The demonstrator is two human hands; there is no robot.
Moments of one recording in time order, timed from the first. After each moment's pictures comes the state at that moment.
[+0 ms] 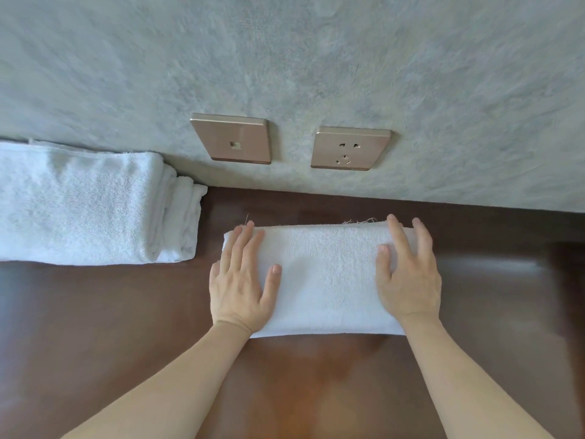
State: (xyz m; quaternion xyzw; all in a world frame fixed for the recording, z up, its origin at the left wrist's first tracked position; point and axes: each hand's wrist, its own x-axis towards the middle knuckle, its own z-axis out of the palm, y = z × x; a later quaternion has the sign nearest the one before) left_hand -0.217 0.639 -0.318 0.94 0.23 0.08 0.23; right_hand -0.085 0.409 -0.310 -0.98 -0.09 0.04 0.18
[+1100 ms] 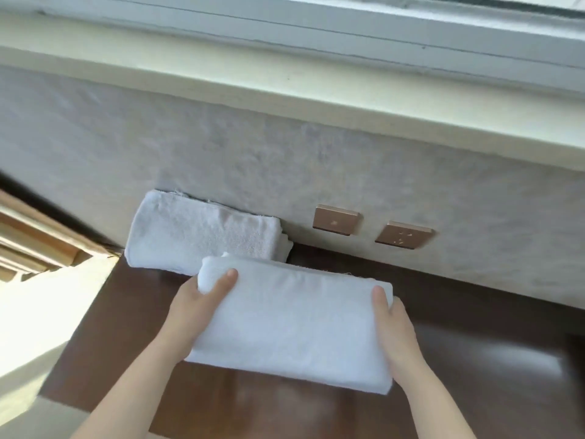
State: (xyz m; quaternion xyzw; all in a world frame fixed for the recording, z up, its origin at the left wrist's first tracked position) left_hand -0.329 0.779 -0.107 0.64 0.50 0.03 0.58; right_hand -0.166 0.525 -0.162 -0.83 0.10 0.32 0.45
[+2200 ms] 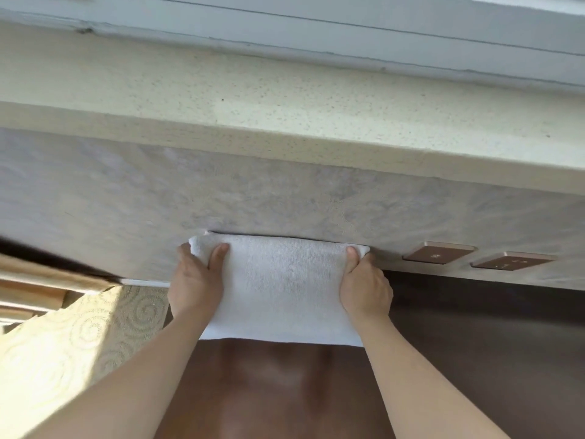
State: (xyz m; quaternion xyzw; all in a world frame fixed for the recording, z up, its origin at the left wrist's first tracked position) left_hand -0.287 1.039 -0.192 0.77 0.54 0.04 0.35; right_hand -0.168 0.816 -0.190 -0.97 0.01 0.13 0.19
